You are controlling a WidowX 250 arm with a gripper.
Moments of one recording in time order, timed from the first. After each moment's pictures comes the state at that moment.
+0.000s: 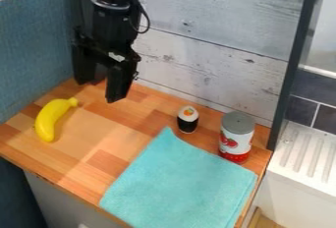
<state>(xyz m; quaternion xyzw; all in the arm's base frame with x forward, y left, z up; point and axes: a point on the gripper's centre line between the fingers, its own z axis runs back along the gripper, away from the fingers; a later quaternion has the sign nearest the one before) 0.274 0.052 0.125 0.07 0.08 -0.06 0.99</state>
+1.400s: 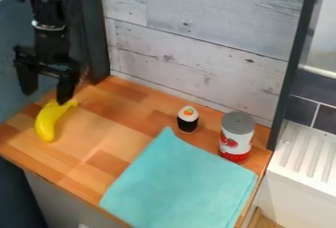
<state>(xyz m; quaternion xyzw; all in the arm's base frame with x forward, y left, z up) 0.276 0.168 0.072 0.08 0.09 0.14 0.98</state>
